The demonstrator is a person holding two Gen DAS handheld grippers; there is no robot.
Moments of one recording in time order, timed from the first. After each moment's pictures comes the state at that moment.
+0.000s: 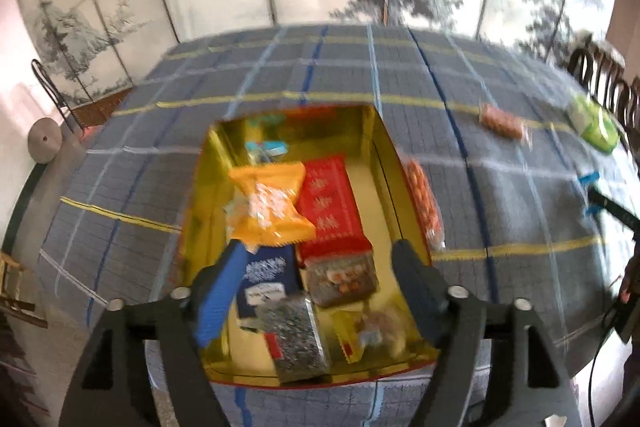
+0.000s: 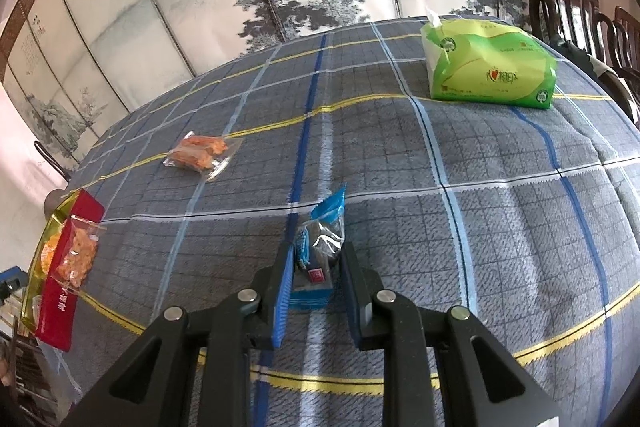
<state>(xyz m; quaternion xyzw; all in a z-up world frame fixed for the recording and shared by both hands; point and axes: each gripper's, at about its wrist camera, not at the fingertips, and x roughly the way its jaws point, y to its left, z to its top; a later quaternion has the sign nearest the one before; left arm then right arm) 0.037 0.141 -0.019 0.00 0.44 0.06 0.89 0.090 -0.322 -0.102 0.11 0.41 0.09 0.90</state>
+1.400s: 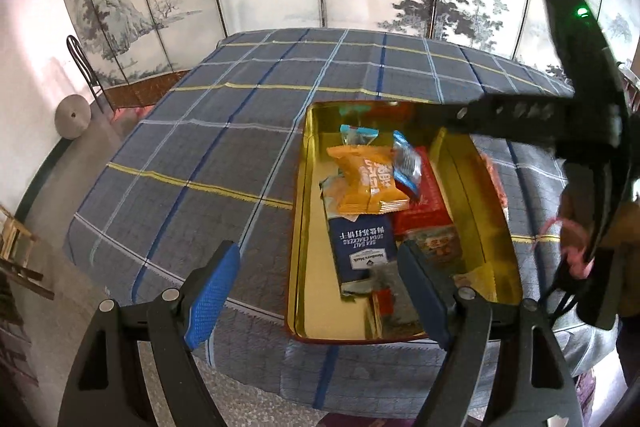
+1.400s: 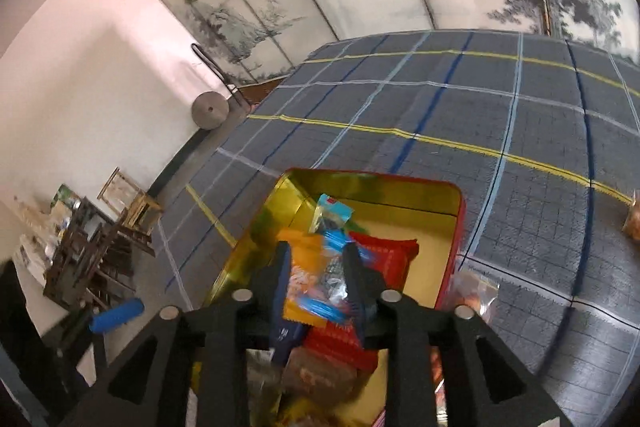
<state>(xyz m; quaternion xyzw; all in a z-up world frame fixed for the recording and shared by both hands) -0.011 0.204 -0.019 -0.02 0.44 0.12 0.89 0.134 0.023 -0.043 0.07 0.45 0.41 0.79</state>
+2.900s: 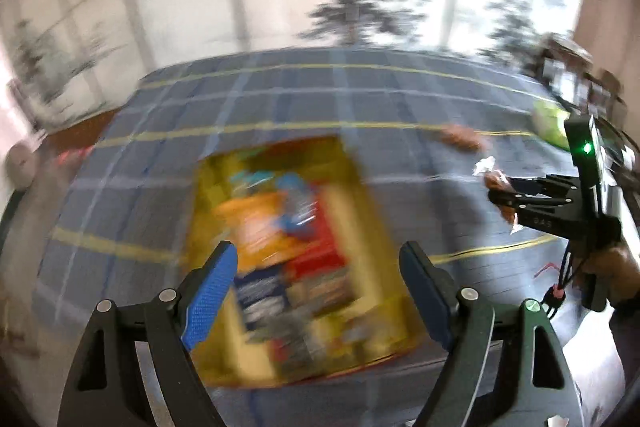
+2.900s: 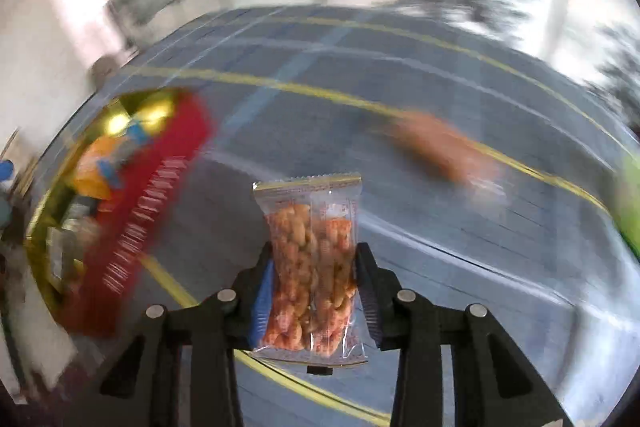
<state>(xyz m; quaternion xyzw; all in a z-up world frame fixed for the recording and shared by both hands) 0.036 0.129 0.015 0.01 0.43 -0.04 0.90 0.126 -0.141 -0.086 -0.07 0.46 0.21 0.86</state>
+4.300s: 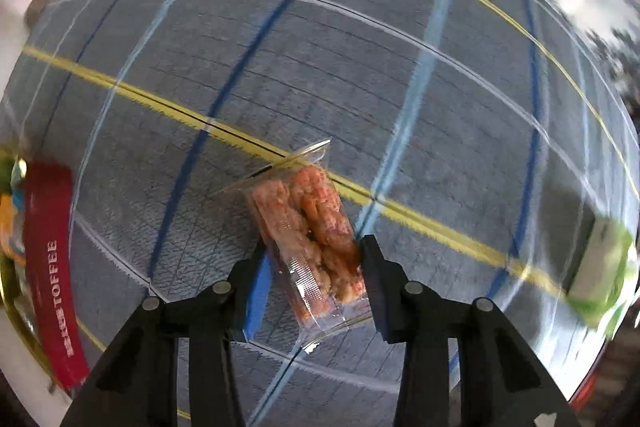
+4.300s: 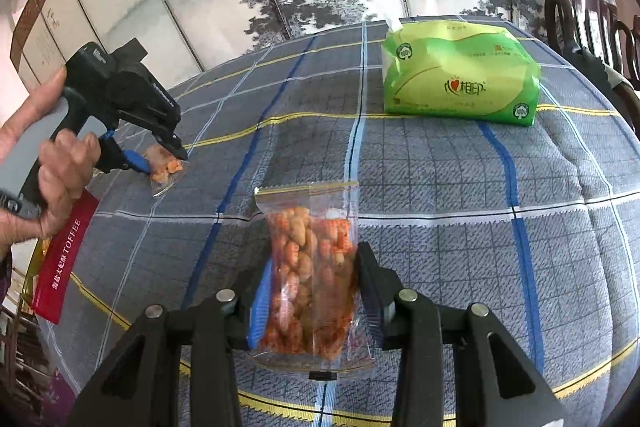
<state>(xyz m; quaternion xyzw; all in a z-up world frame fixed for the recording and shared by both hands) 0.313 -0.093 -0.100 -0.14 0.66 0.13 0.73 0.116 -0.381 -0.118 0.10 0.42 0.13 0.89</state>
